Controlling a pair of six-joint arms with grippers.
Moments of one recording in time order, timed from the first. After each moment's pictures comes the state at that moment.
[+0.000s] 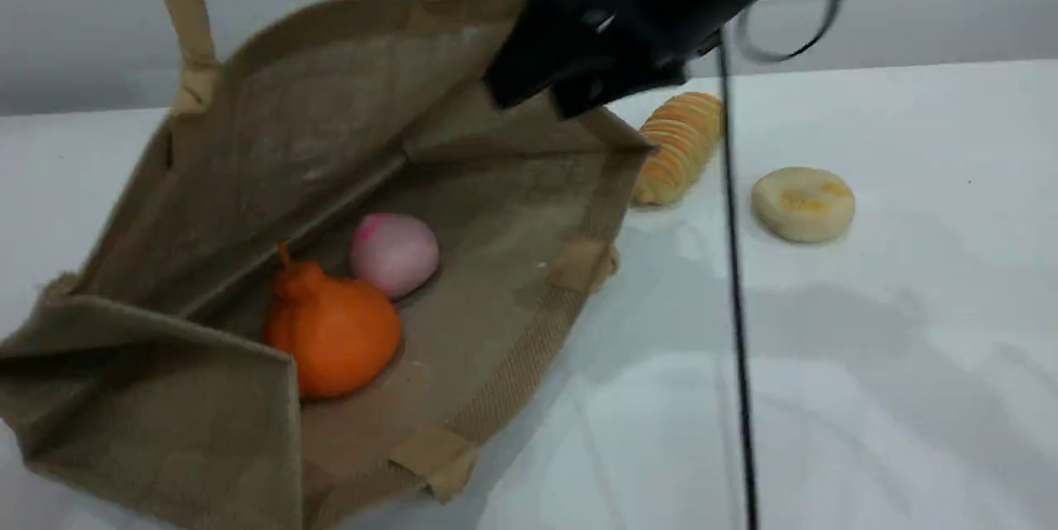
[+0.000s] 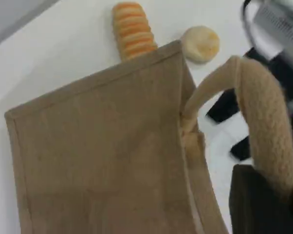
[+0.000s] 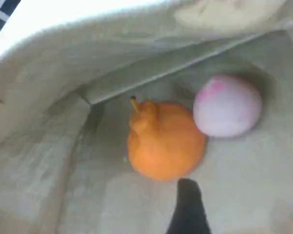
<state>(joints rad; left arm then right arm) -0.16 1.71 -1.72 -0.62 1.22 0.72 0.29 2.00 -1.30 1.17 0.79 -1.05</state>
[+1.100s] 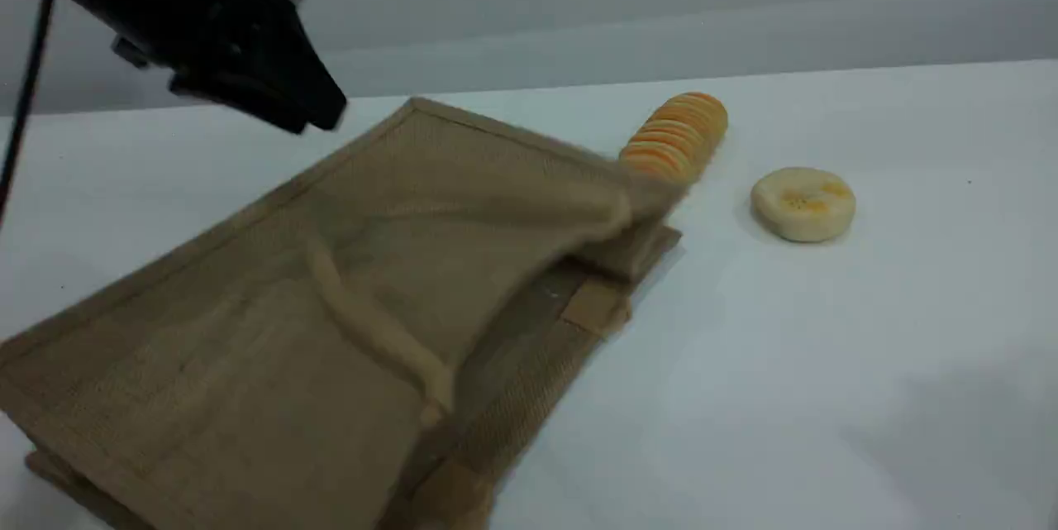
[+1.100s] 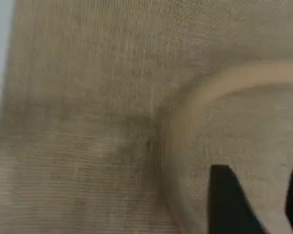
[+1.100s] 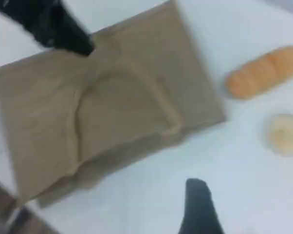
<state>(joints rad) -0.16 1.87 -1.20 -0.76 0.74 0.78 0.15 1.15 -1.30 0.36 1.11 -0.31</state>
